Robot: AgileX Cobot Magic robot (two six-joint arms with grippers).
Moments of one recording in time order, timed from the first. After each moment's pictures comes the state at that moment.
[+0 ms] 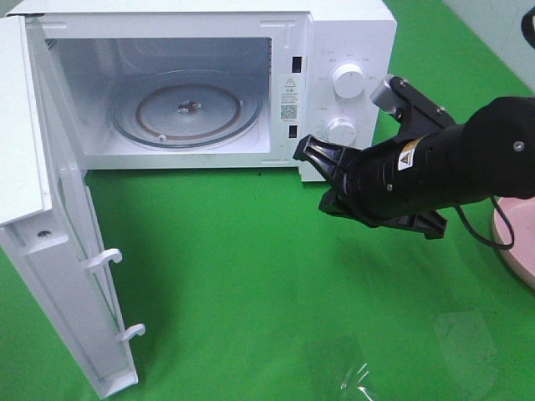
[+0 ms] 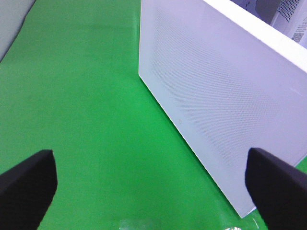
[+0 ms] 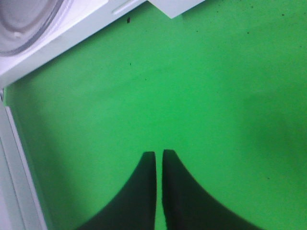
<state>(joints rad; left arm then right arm) 0.08 -0.01 -0.52 -0.18 1.07 0.13 0.57 1.59 -0.71 0.15 -0.01 0.69</state>
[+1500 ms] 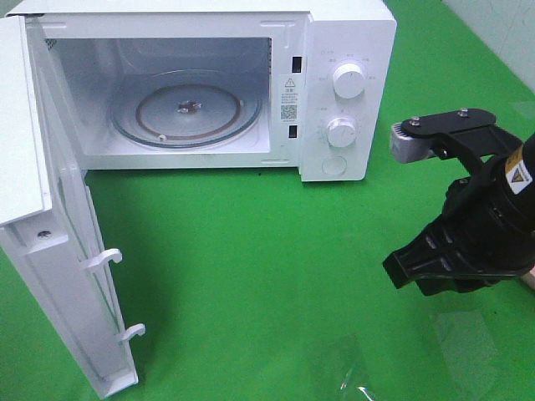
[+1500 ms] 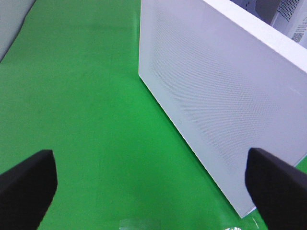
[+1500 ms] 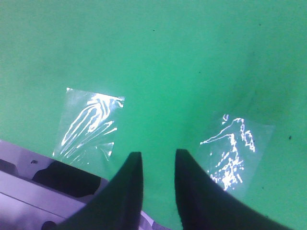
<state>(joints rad) 0.08 -0.01 -0.52 -0.18 1.07 0.13 0.57 1.31 -0.71 -0.05 0.71 0.21</state>
